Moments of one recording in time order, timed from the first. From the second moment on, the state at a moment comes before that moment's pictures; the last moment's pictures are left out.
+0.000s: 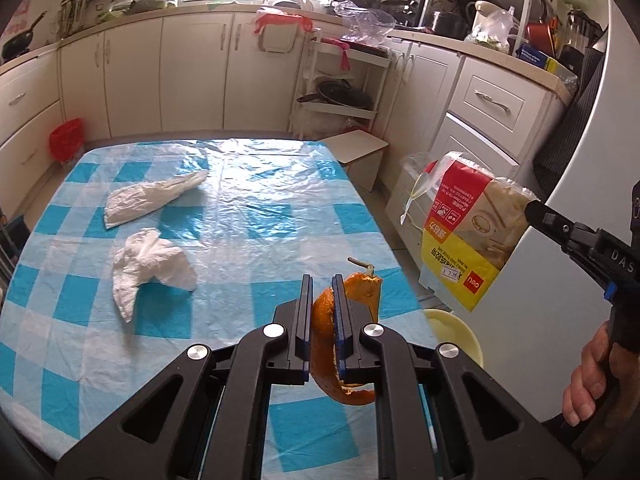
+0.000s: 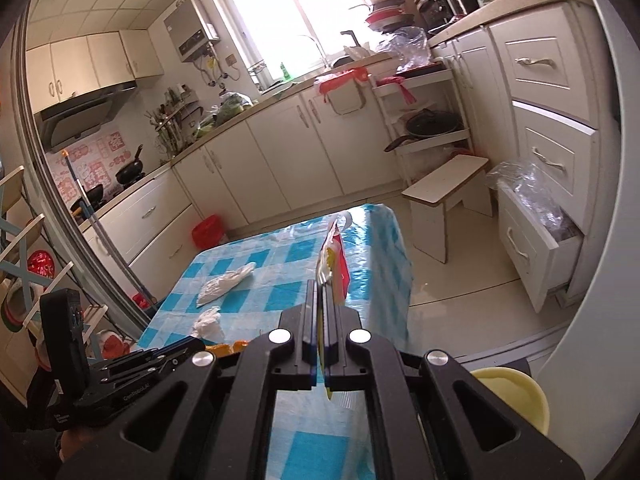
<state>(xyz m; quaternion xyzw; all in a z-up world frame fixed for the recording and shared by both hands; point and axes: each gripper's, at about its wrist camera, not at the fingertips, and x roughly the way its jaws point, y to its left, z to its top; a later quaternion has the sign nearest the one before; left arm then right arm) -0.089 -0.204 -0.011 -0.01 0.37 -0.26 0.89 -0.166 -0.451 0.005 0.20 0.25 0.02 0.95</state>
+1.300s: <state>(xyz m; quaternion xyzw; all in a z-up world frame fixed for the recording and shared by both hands) -0.139 -0.431 -0.095 0.07 0.48 -0.36 0.80 -0.202 -0.552 -0.067 0.25 0.36 -0.23 0.87</state>
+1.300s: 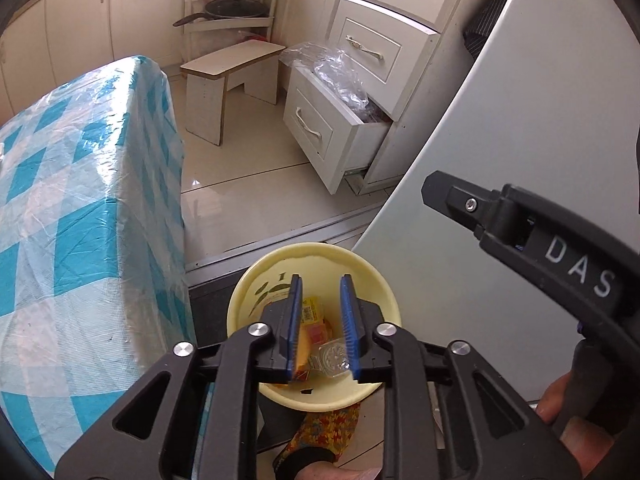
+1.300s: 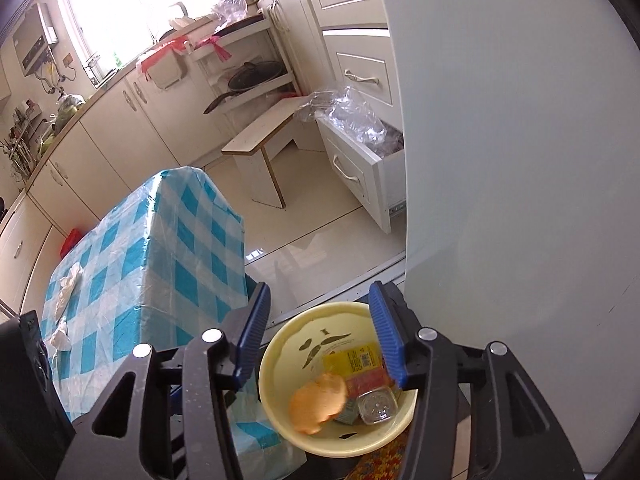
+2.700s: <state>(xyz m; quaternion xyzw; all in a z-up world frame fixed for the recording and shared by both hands) -0.104 -0.269 -0.025 0.01 0.39 -0.24 0.89 -0.155 -0.469 -0.018 0.14 0.30 -0.16 0.93</state>
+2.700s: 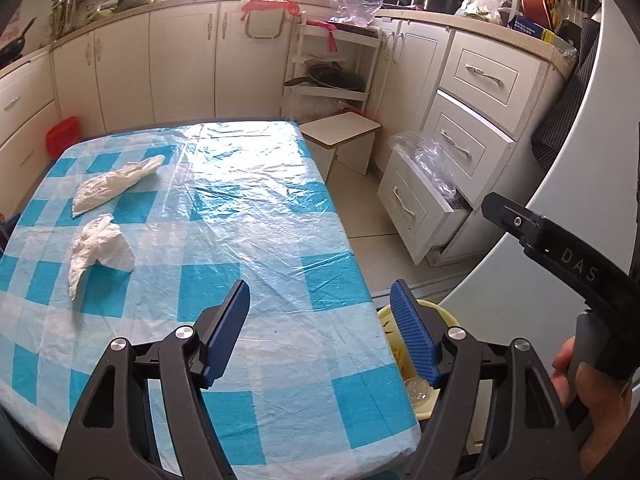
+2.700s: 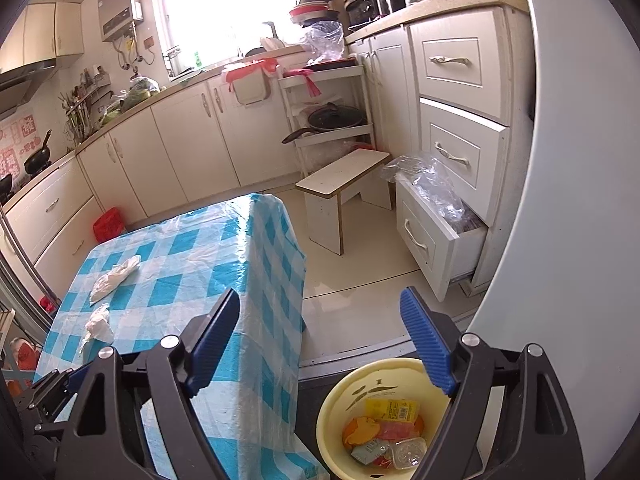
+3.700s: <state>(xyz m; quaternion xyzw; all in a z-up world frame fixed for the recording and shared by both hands) -0.074 -0.190 -0.023 -0.03 0.38 -0.18 0.91 -0.120 -0.412 -0.014 0.09 0.30 -0.11 0.94</state>
